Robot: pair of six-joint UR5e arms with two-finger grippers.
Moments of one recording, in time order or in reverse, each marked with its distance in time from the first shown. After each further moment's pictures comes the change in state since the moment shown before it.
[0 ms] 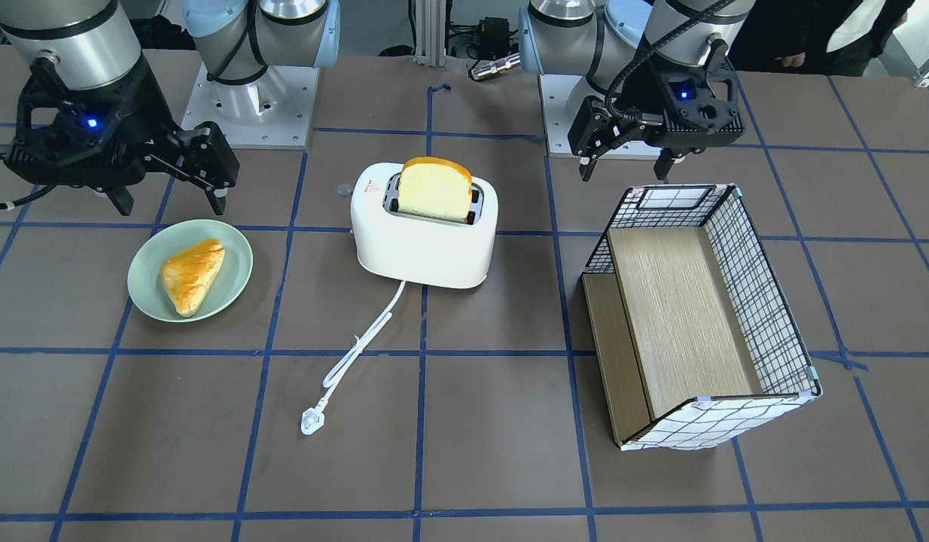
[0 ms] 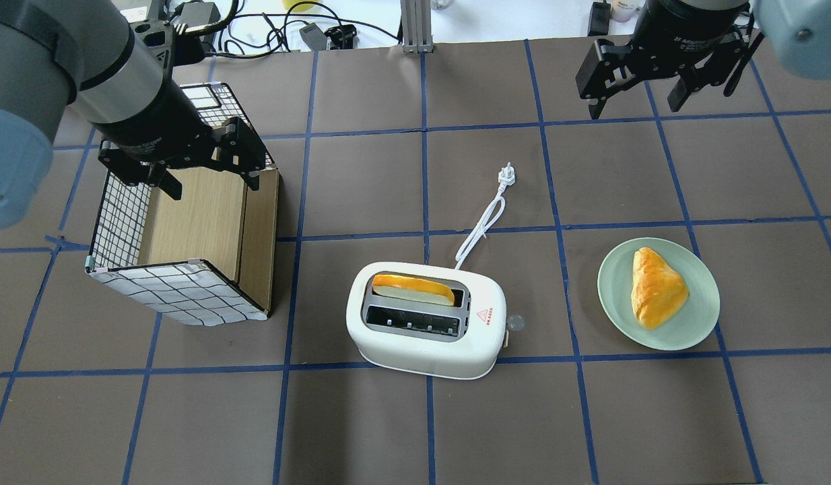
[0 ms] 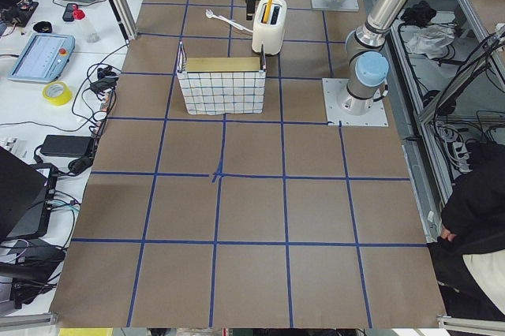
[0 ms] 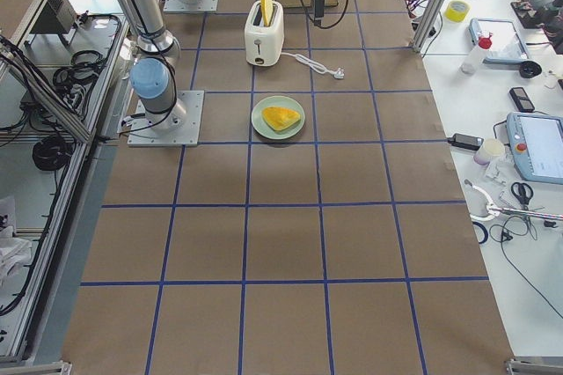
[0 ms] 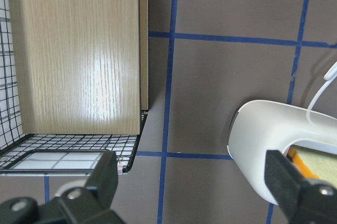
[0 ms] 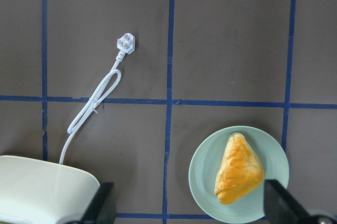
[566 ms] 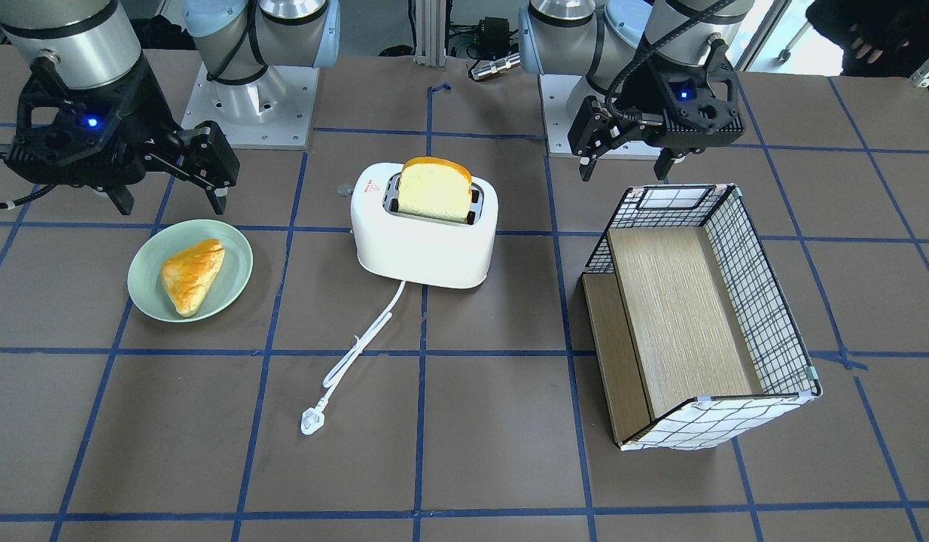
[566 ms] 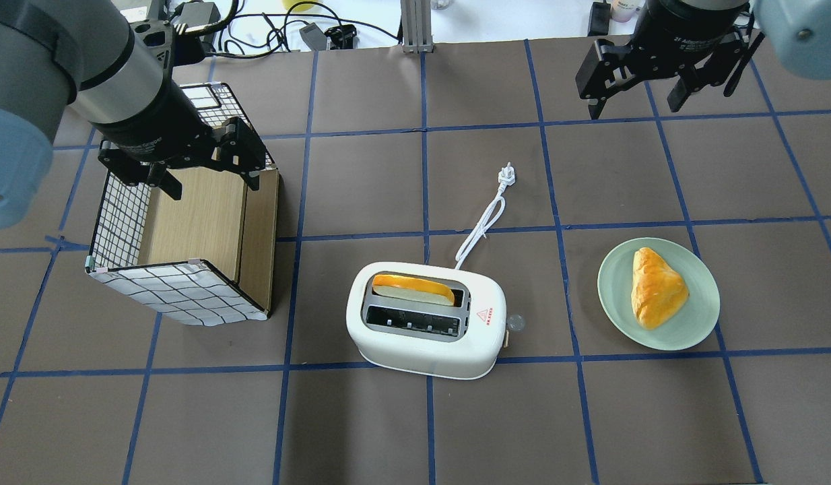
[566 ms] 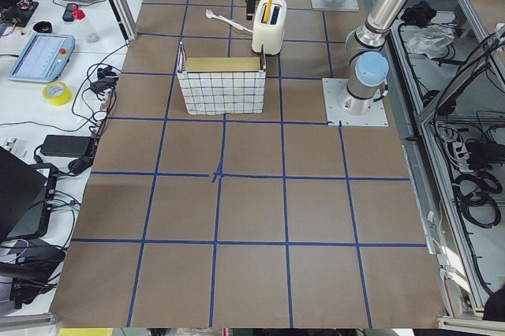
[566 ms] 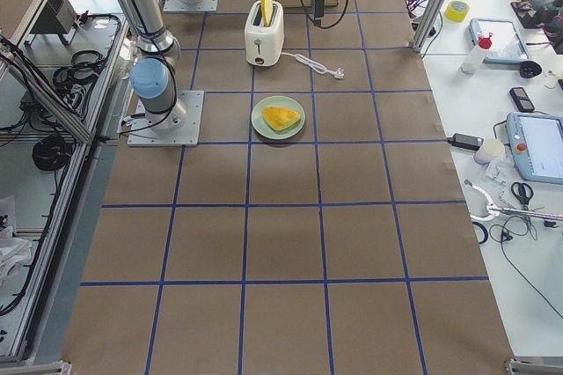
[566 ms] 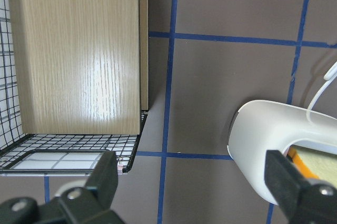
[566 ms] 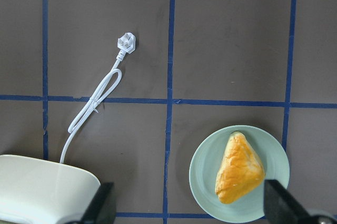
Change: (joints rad) left arm 0.000 0.000 0.000 0.000 0.000 0.000; right arm 0.000 -0.003 0.001 0.004 0.001 0.001
